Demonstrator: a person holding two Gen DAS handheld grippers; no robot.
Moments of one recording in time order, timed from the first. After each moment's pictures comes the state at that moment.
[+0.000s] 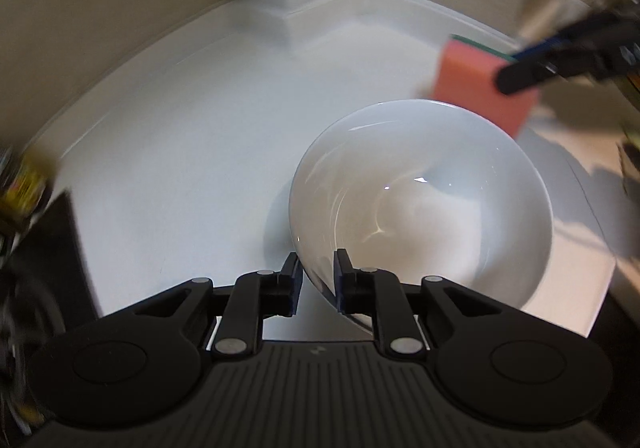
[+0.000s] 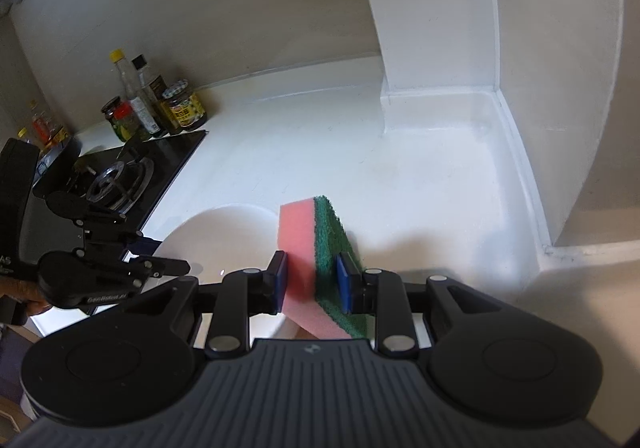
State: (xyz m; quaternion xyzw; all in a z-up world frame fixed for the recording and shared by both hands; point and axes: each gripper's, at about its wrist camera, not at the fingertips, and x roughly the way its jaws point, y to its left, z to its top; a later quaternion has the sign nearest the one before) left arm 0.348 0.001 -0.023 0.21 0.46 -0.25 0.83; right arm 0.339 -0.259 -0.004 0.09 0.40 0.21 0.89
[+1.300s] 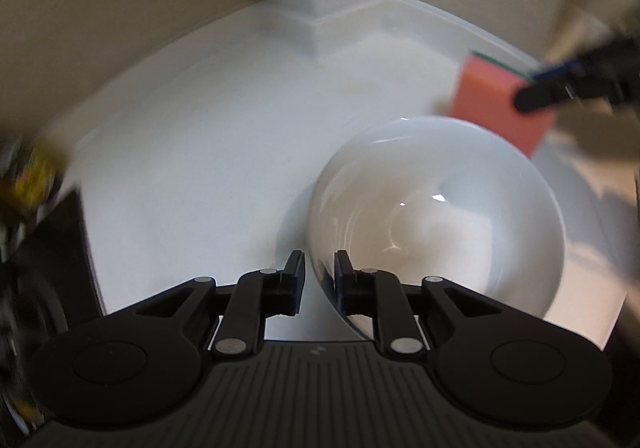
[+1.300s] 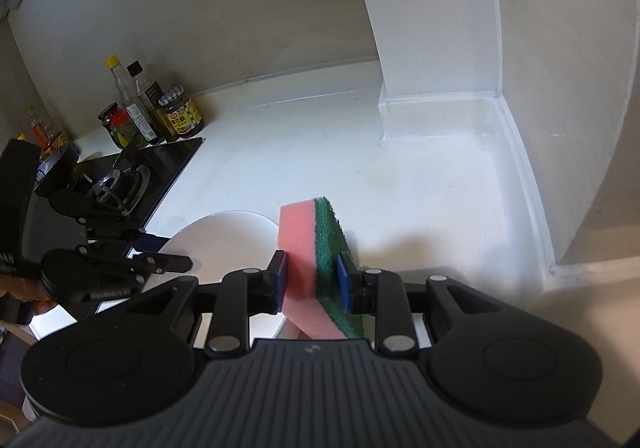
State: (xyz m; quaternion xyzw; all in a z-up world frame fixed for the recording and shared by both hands) left arm 0.361 0.012 -0.018 0.11 0.49 -0.15 0.85; right arm 0.336 -0.257 -0.006 0.09 0.39 0.20 0.89
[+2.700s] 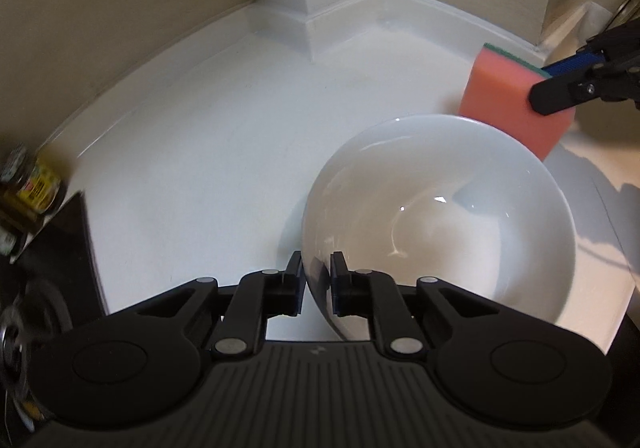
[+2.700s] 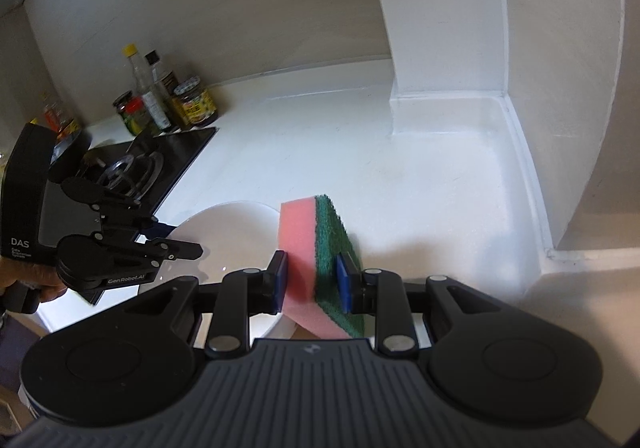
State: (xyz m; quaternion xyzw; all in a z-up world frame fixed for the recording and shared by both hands) left arm 0.374 -0.009 -0.035 0.19 0.46 -0.18 0.85; right arm 0.329 -0.260 -0.005 0.08 0.39 0.22 0.89
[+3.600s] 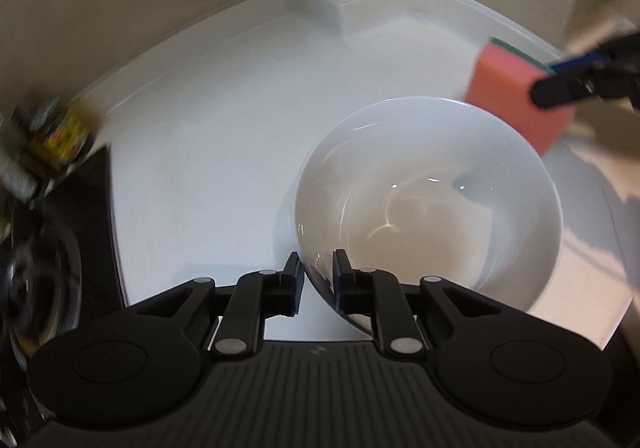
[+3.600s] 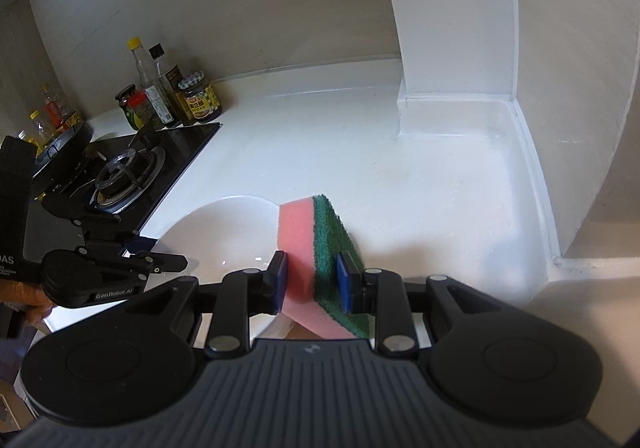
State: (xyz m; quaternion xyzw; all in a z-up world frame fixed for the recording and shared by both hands) left arm 0.342 -0.013 -0.031 0.22 0.47 -0.16 0.84; right arm 0.329 -0.253 -0.005 0.06 0.39 0.23 0.89
